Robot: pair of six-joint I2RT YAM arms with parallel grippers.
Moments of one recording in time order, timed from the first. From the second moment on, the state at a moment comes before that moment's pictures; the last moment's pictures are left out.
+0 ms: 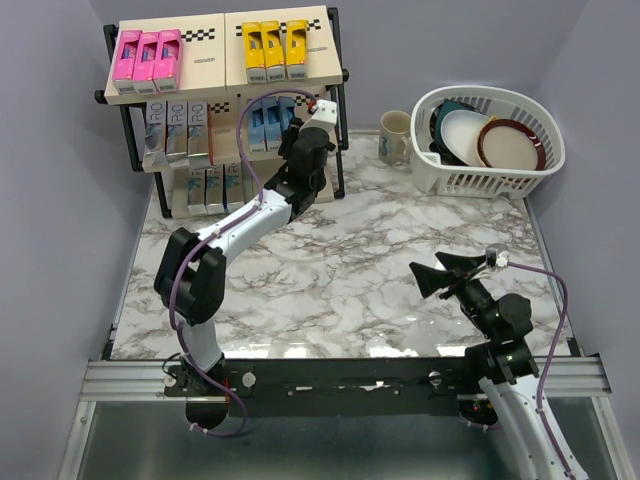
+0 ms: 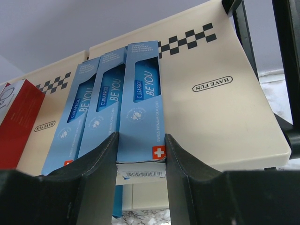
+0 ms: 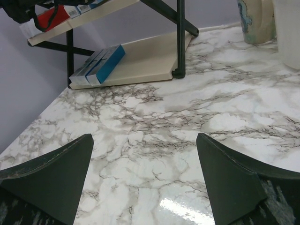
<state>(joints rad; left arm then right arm) -0.62 1.80 1.48 0.21 -0.77 0.26 0.24 0.06 0.12 0.06 -0.26 0.44</state>
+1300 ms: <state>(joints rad) -0.62 1.80 1.48 0.24 -0.81 0.29 0.24 0.10 0.11 0.09 -0.30 0.44</state>
